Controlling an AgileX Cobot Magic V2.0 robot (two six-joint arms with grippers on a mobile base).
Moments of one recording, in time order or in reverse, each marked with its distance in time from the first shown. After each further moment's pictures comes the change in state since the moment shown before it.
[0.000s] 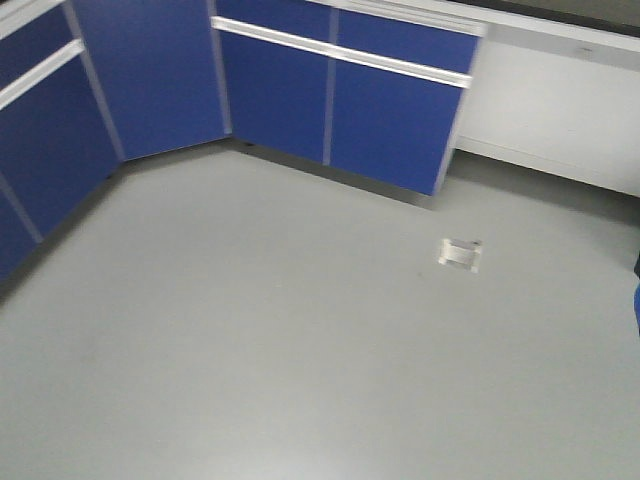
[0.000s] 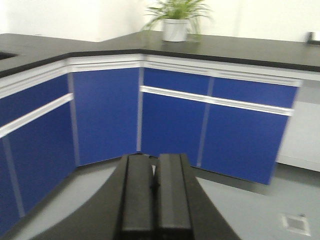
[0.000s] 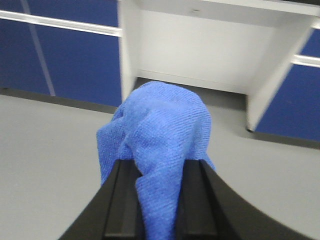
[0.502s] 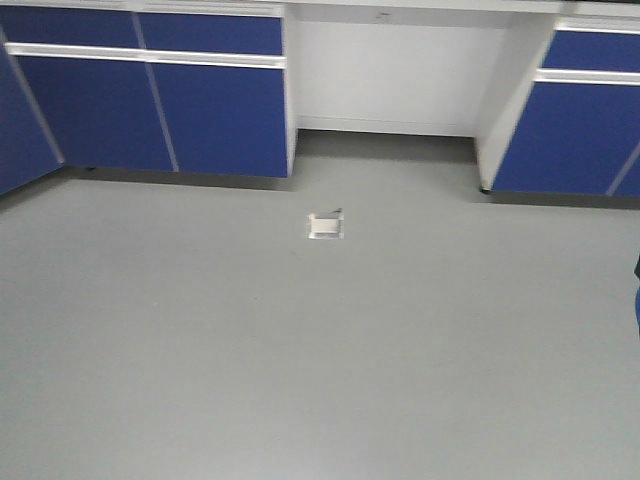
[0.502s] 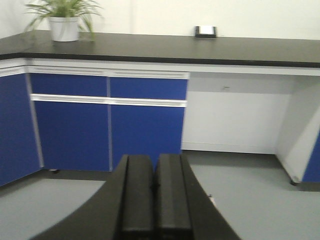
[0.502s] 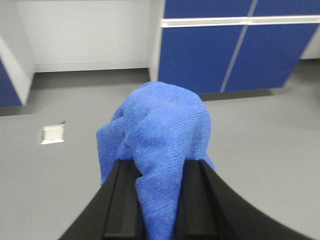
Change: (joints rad) left arm 0.000 0.000 0.000 0.000 0.000 0.000; right arm 0.000 0.000 0.000 0.000 0.014 0.000
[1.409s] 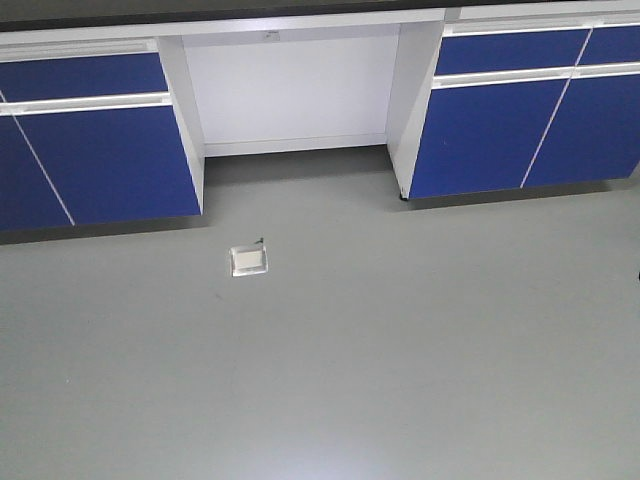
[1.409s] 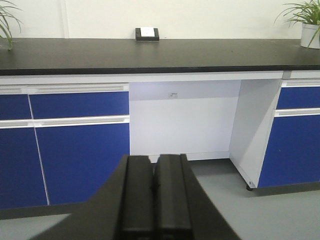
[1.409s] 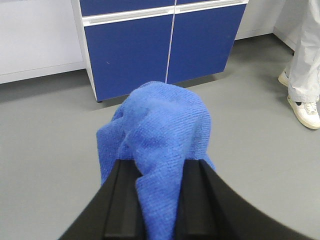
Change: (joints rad) left arm 0.000 0.000 0.000 0.000 0.000 0.000; right arm 0.000 -0.003 0.000 0.000 0.039 0.000
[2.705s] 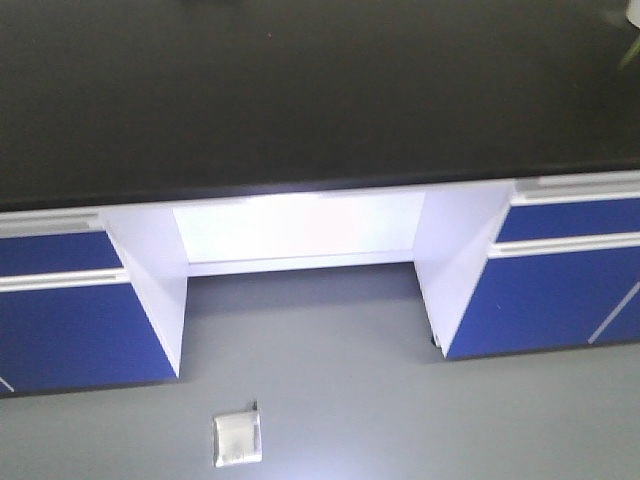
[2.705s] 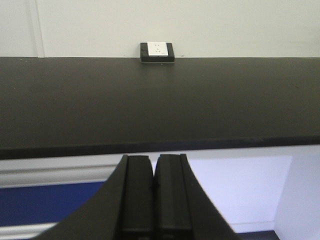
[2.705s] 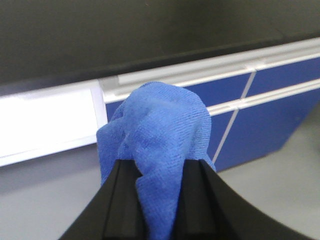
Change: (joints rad) left arm 0.000 0.000 0.000 0.000 0.000 0.000; right arm 0.000 0.000 0.000 0.000 0.001 0.000
